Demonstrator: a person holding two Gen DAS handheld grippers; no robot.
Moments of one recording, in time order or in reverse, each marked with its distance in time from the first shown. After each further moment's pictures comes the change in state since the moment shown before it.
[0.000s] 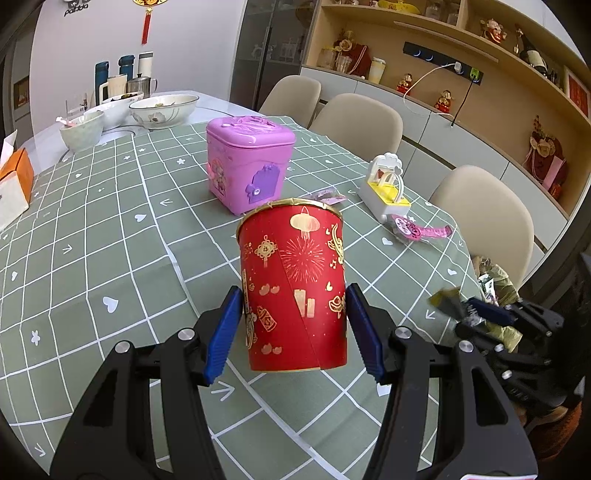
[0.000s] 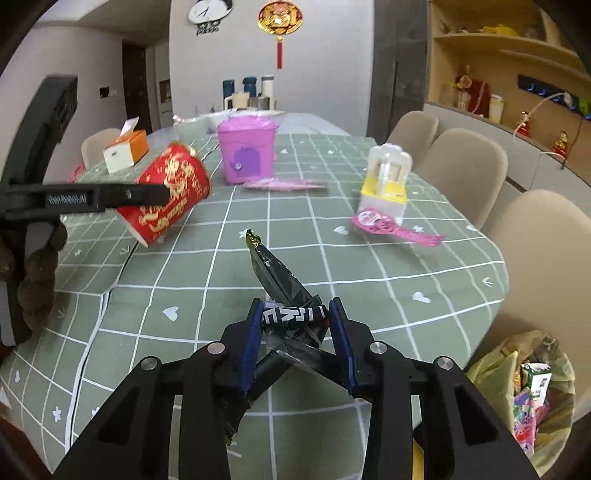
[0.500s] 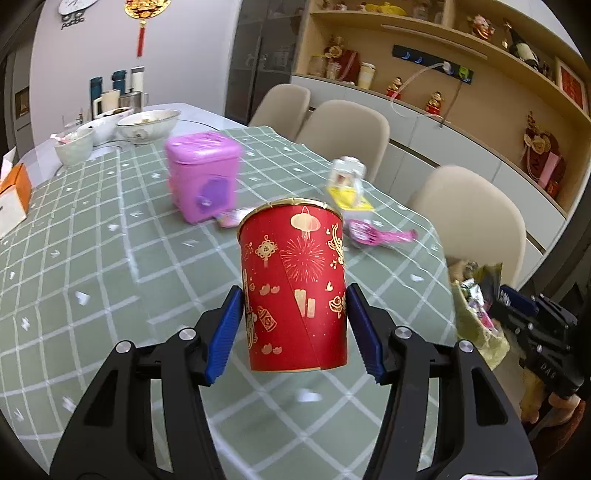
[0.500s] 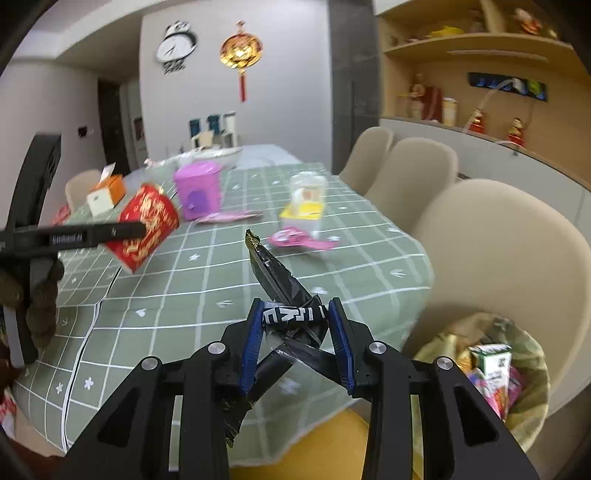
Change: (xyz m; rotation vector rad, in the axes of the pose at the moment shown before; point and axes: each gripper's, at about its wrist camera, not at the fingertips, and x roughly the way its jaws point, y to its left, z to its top) left arm -0.007 -0.073 -0.001 0.019 -0.031 0.008; right arm -0.074 -0.081 -0.027 0.123 -0.116 -0.065
